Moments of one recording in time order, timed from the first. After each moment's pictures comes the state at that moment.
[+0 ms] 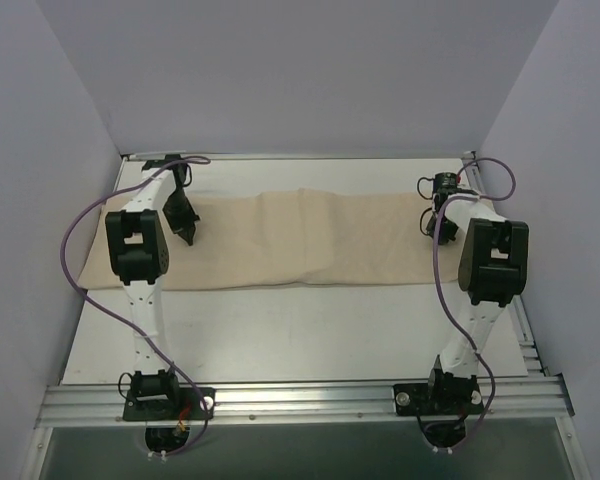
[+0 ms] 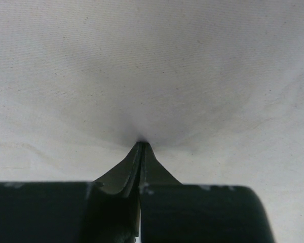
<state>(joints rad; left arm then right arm) 0.00 2.39 2.06 -1.20 -0.10 -0.49 -0.10 2.01 1.36 -0.54 0.36 0.44</state>
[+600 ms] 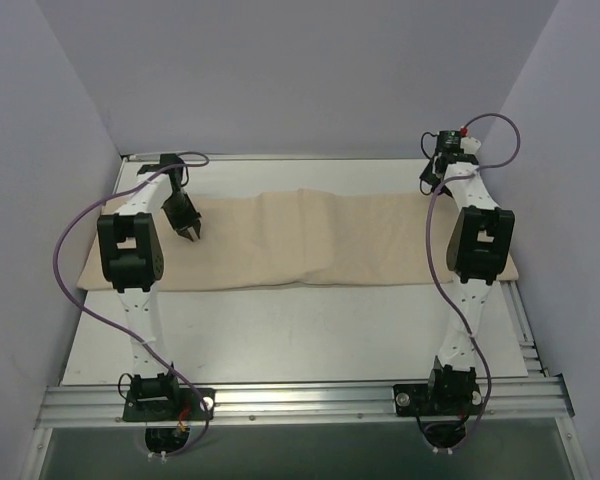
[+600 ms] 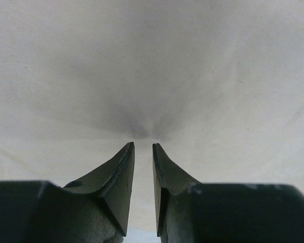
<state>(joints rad) 0.01 2.26 1.89 -1.03 0.00 -0.50 -0.10 2.29 1.96 -0.55 0.34 0.48</state>
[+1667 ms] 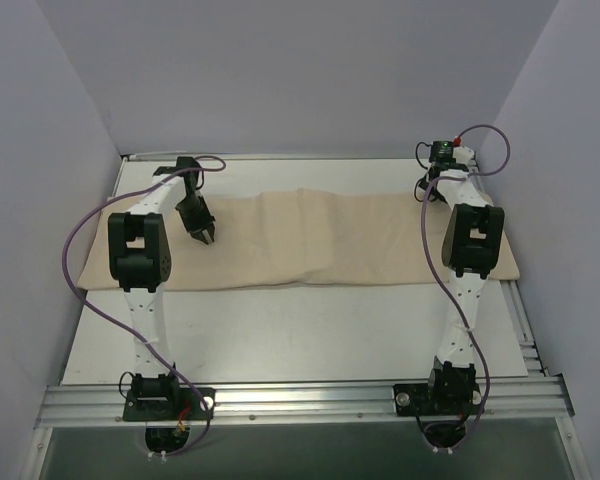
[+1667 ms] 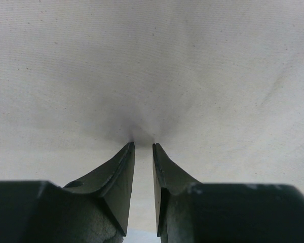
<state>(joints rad) -0.07 2.26 1.85 -1.00 0.04 -0.50 -0.11 2.44 2.00 -0.44 0.37 0.48</state>
